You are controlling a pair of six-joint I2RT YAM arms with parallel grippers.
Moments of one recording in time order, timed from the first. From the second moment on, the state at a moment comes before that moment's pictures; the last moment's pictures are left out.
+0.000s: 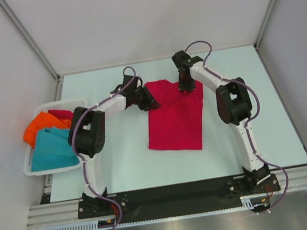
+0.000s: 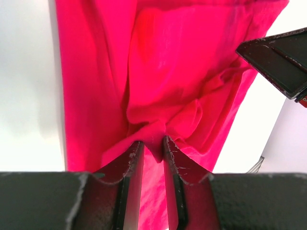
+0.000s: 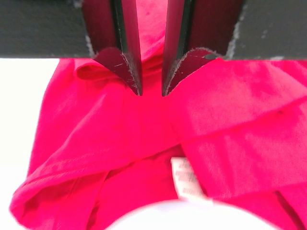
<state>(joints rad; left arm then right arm) -0.41 2.06 1.41 -0.24 0.40 -0.78 0.39 2.32 2.02 -0.86 0.19 0.56</state>
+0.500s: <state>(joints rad) -0.39 2.11 1.49 -0.27 0.42 -0.77 0.35 2.31 1.99 -0.90 0.24 0.54</state>
